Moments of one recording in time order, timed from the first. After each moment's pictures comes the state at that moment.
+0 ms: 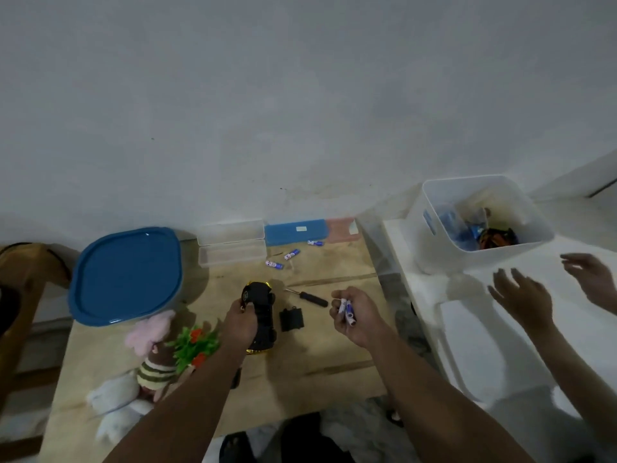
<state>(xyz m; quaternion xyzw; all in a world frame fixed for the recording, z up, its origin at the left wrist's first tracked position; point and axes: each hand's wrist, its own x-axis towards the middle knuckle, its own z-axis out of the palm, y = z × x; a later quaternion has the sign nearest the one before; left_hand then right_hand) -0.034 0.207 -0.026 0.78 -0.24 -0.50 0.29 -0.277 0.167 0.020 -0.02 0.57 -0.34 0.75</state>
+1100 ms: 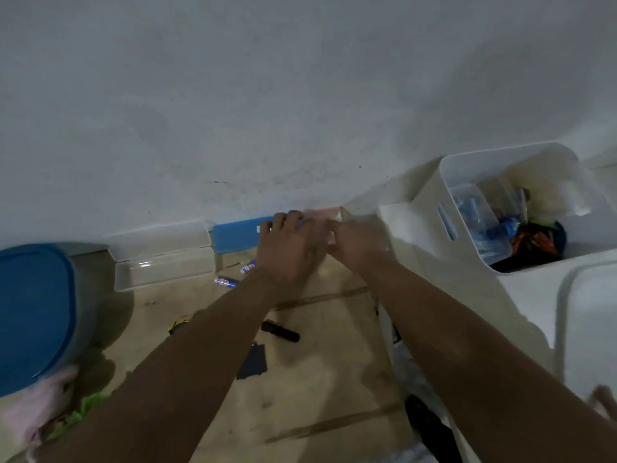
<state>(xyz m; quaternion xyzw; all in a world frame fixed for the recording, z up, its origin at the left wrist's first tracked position) -0.161 -0.030 -0.068 0.61 -0.79 -0.07 0.04 -0.332 -0.062 -0.053 -0.80 0.59 0.06 0.13</state>
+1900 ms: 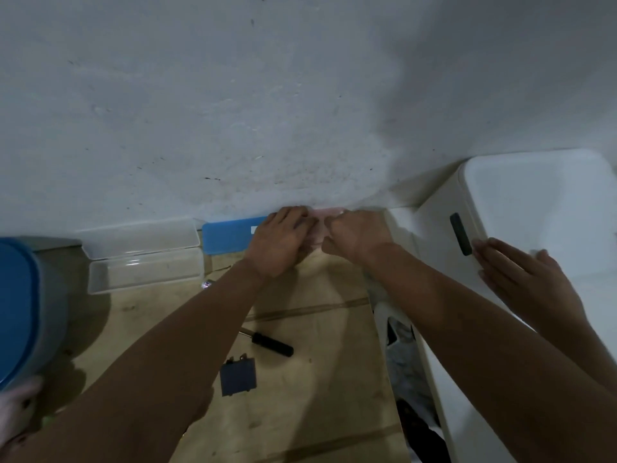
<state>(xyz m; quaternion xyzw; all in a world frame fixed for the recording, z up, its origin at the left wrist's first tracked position) -0.148 -0.063 -0.089 0.52 -0.84 -0.11 0.11 -0.326 -0.096 -0.026 -0.85 0.50 0.16 0.05</state>
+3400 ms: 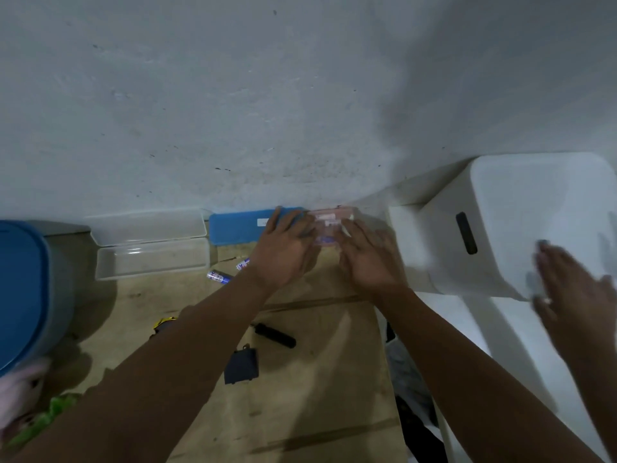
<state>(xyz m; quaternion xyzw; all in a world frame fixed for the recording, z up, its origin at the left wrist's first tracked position) -0.145 -0.037 -0.116 0.52 -0.84 -0.06 0.11 -0.367 -0.037 -0.093 -0.83 0.55 0.06 0.08</state>
